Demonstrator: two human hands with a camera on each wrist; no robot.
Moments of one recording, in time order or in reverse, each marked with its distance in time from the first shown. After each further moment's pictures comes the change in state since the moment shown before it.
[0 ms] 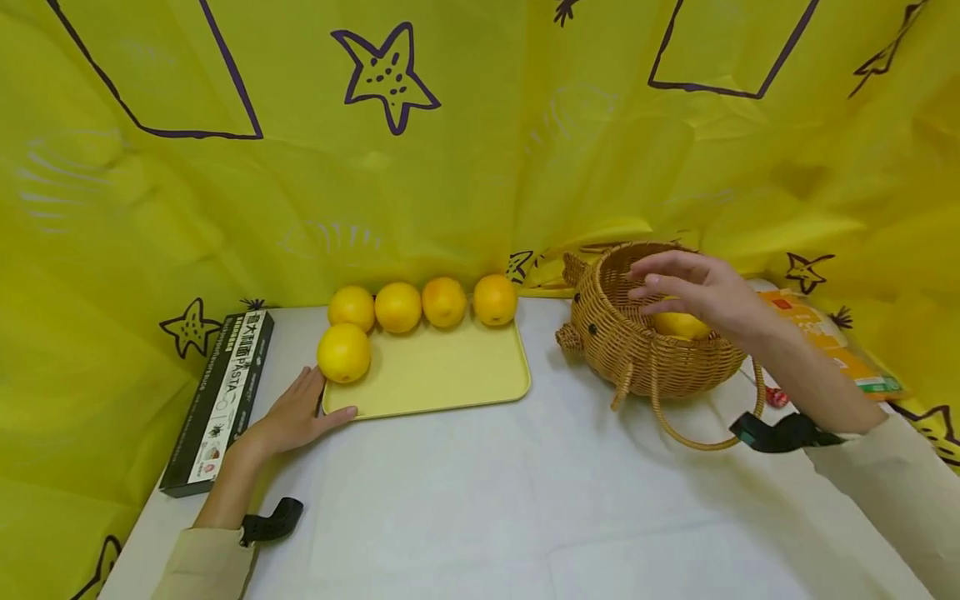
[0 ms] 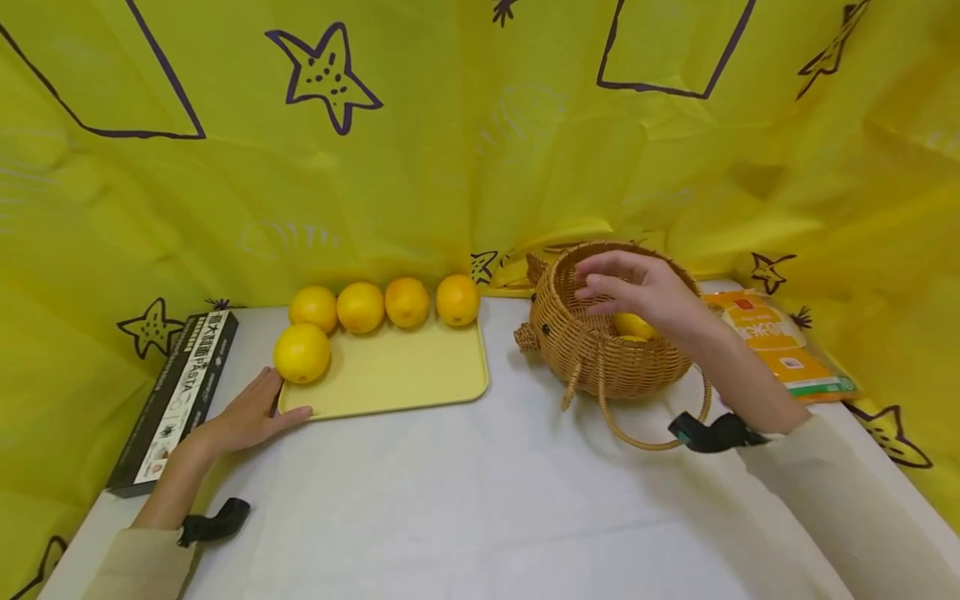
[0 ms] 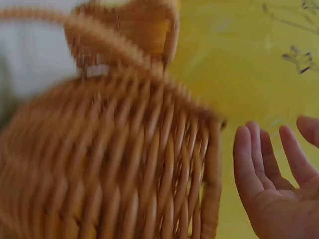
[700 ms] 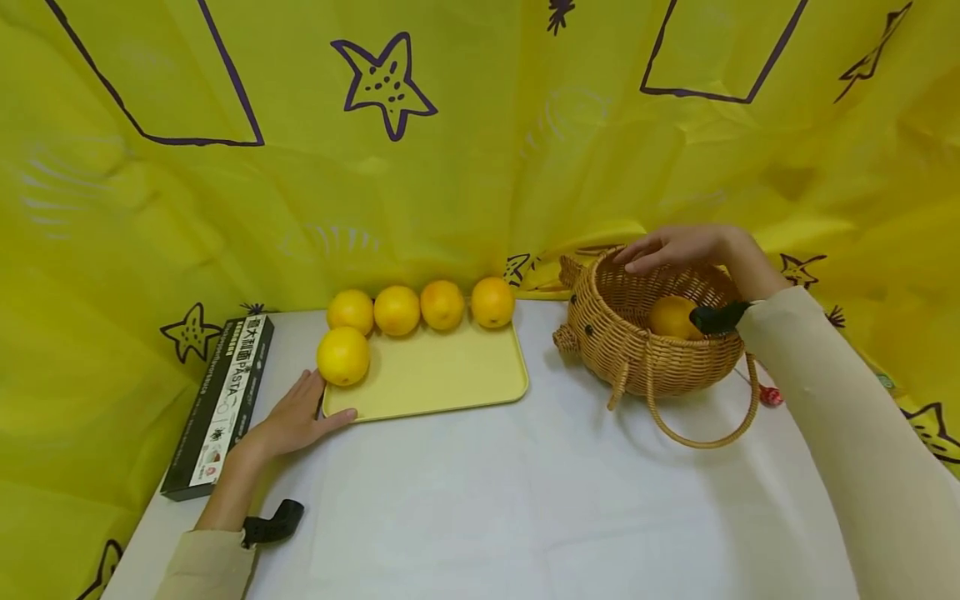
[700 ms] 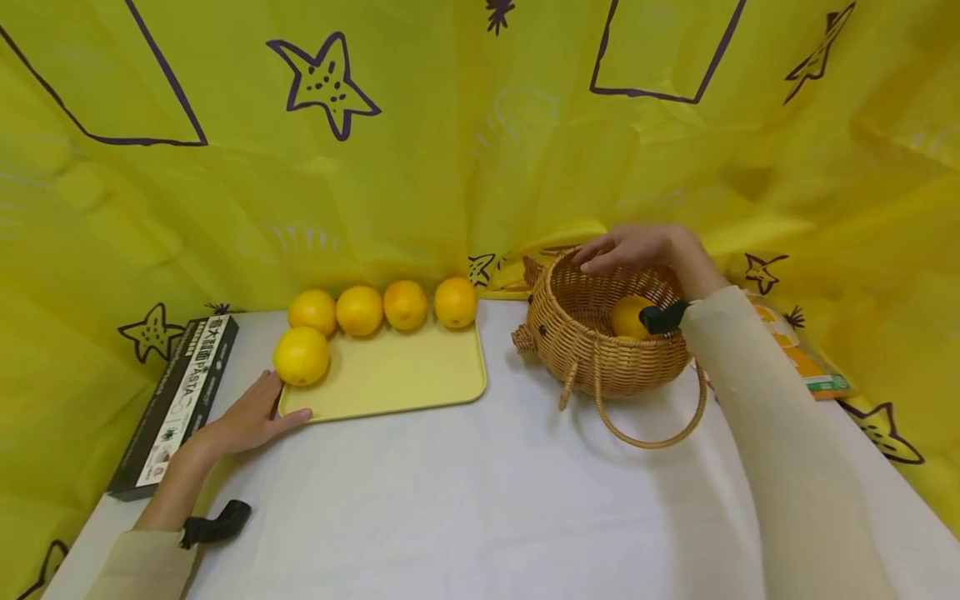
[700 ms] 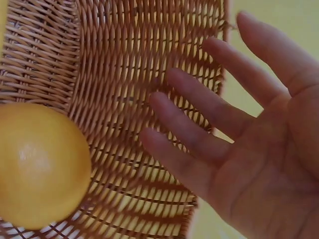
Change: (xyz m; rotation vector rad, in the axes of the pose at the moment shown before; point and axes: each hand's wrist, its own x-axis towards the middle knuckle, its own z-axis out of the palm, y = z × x) left_hand 0.000 0.001 0.001 0.006 0.002 0.004; right_hand 0.097 0.009 -0.074 -0.594 -0.550 0.238
